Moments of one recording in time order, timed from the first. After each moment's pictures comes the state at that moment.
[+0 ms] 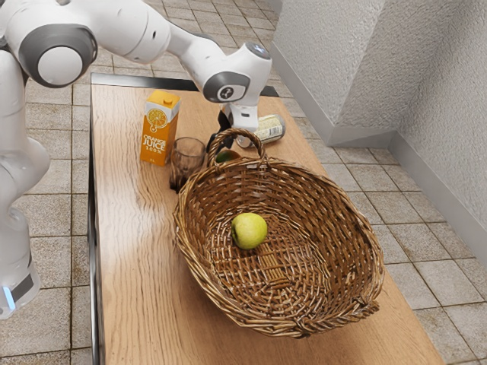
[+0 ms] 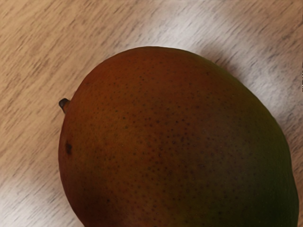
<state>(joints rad) -0.63 0.08 0.93 -2.03 0.08 2.06 1.04</state>
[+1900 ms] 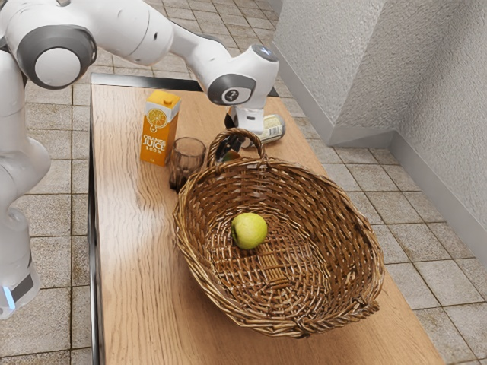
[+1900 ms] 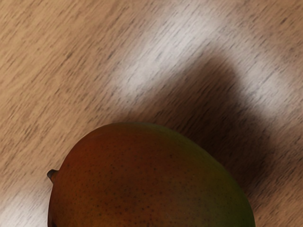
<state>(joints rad) -0.65 0.08 0.92 -2.02 0.08 2.06 1.07</state>
